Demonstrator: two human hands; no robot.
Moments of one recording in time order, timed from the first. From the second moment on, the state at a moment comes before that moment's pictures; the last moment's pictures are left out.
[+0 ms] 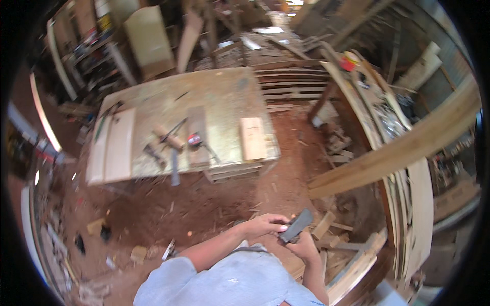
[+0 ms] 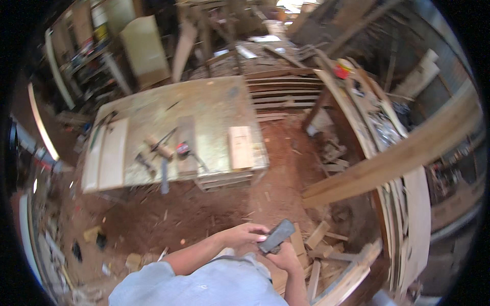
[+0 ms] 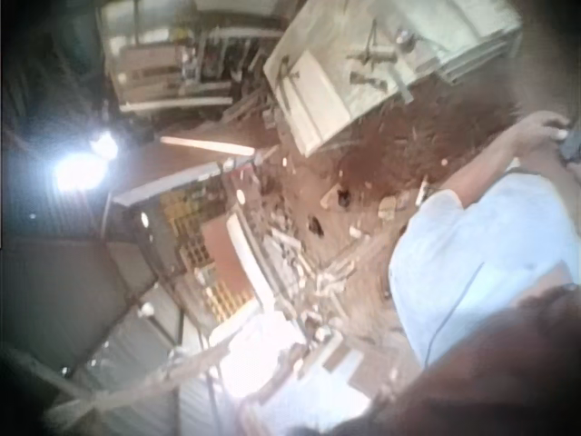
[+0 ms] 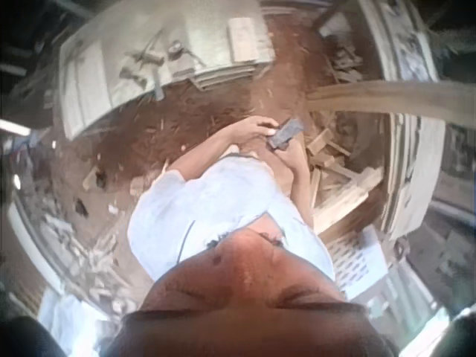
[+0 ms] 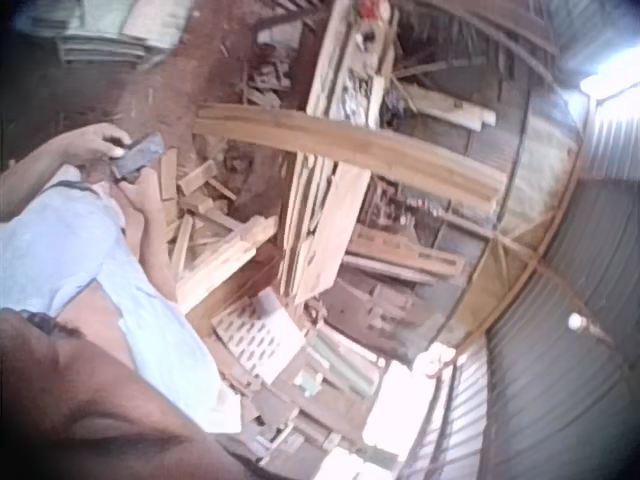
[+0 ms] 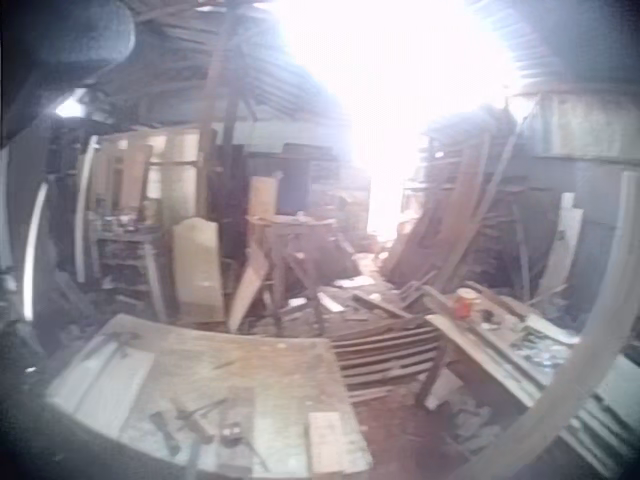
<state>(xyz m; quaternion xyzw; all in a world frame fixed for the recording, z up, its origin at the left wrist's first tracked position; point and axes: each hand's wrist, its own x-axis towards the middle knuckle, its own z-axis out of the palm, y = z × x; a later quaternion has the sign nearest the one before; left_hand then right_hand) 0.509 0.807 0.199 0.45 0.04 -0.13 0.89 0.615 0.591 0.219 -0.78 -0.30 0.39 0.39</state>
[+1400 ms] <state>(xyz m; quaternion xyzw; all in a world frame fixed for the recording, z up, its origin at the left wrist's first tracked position) 0.254 0.891 0.233 0.53 0.61 0.32 0.50 0.498 0.905 0.234 -0.44 -0.75 0.50 0.03</state>
